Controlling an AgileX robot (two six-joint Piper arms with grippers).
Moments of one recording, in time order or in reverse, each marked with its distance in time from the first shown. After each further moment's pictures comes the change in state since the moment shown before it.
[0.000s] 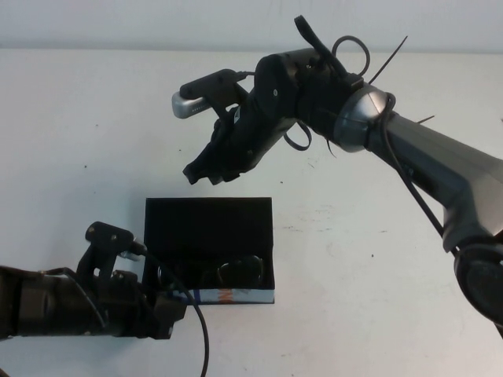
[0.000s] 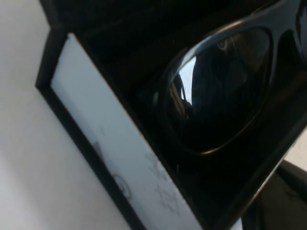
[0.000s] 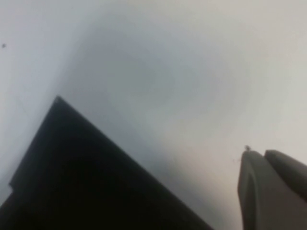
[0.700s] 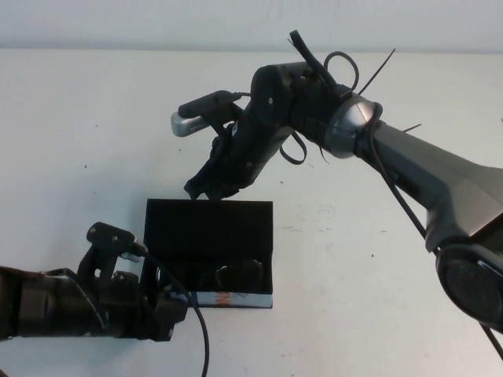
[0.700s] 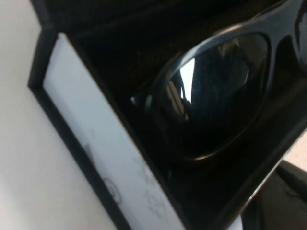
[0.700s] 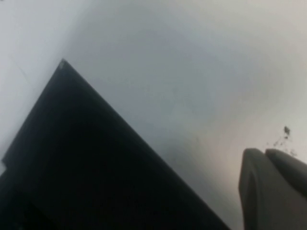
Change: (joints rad) right arm -0.004 0.075 -0.051 0.063 0.083 -0.054; left arm 0.000 0.002 0.000 0.001 0.006 0.004
